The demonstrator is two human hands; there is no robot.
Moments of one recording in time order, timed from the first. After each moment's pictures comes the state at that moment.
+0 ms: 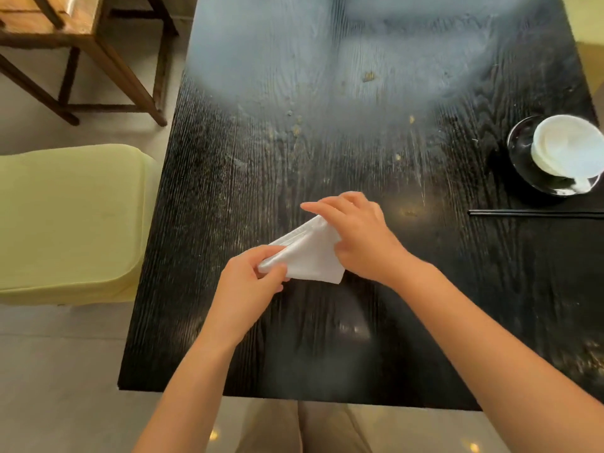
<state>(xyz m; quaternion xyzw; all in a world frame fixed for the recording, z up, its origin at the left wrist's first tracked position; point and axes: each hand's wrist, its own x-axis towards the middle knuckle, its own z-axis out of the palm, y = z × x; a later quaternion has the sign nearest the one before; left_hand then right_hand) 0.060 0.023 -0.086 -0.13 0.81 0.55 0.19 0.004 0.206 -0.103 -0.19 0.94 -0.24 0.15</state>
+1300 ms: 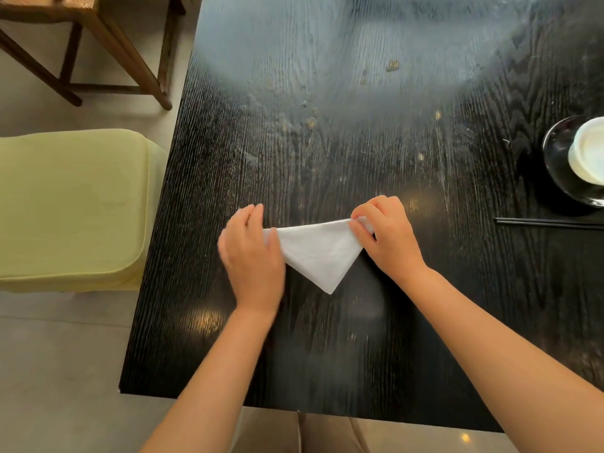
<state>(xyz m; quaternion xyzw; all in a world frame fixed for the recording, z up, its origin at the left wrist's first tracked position) 0.030 0.028 -0.168 -0.15 0.95 0.26 -0.07 -0.014 0.230 -0.187 -0.14 0.95 -0.27 -0.04</state>
